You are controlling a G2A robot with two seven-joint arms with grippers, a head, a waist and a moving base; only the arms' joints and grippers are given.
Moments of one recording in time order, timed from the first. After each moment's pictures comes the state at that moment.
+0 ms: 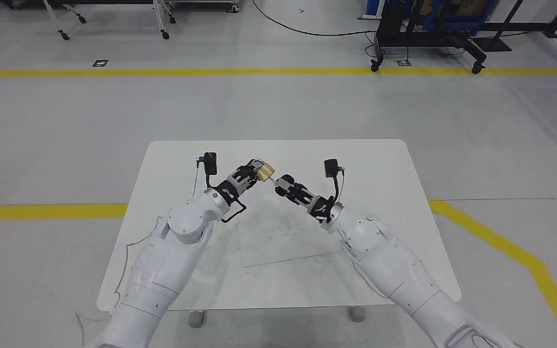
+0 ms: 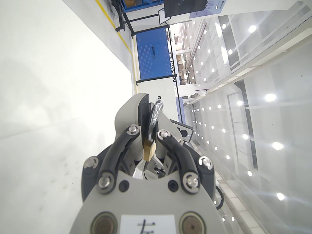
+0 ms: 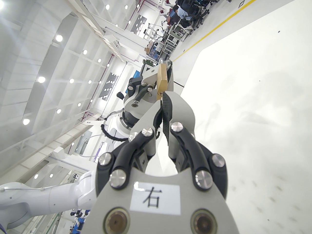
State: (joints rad) left arm 1.08 -1.29 -1.11 -1.27 -0.23 -0.09 -0.42; right arm -1.09 -1.25 0.87 -1.20 0.12 -0.47 0.27
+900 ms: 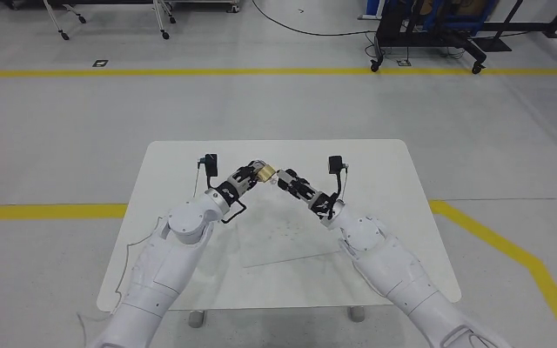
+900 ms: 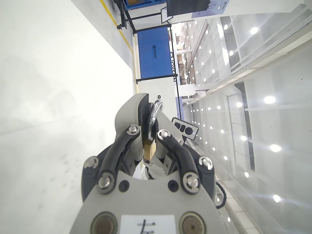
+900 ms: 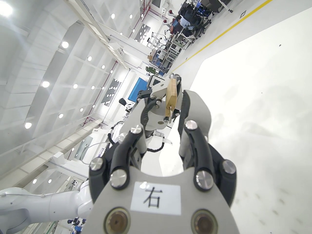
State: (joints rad) left arm 1.08 -1.30 -1.12 -1.25 -0.26 -0.06 -0.45; right arm -1.10 -1.28 0.92 -1.20 0.10 -0.51 0.24
